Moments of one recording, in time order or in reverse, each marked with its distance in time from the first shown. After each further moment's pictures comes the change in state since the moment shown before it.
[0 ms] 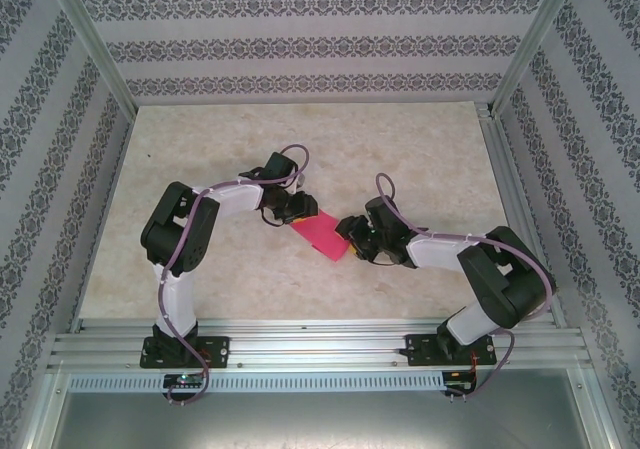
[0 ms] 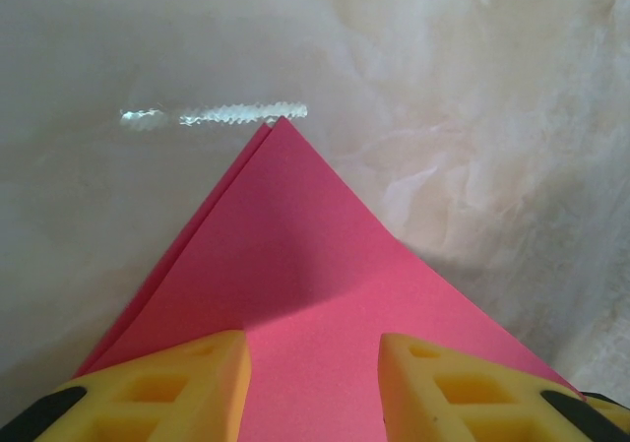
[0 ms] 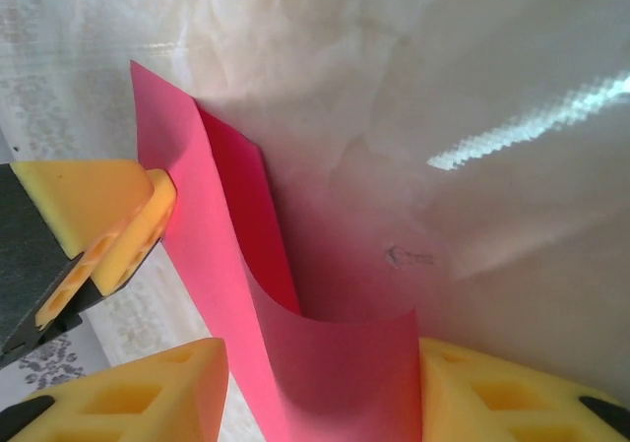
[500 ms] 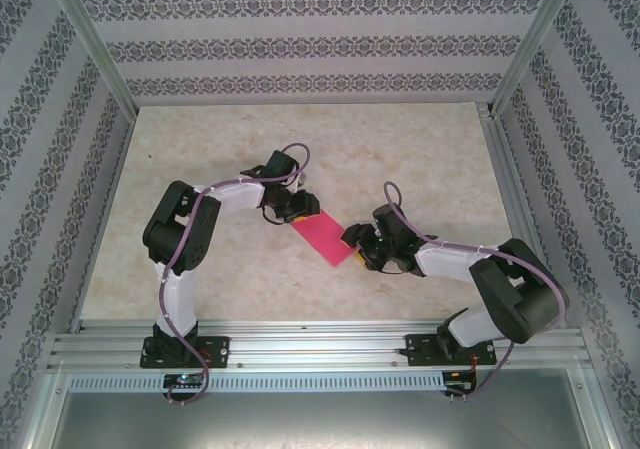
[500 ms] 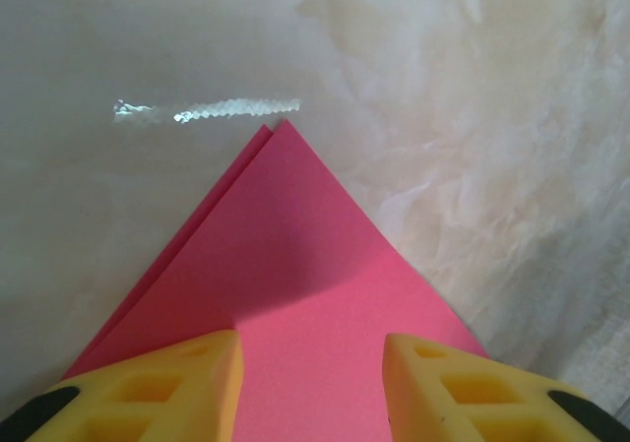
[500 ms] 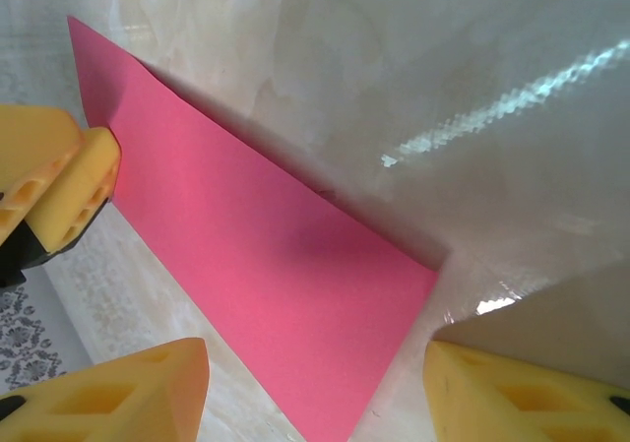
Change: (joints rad) left arm 0.000 0.015 0.027 -0.016 0.013 -0.003; right arm -0.008 -0.080 -0.083 -0.045 -0.029 0.000
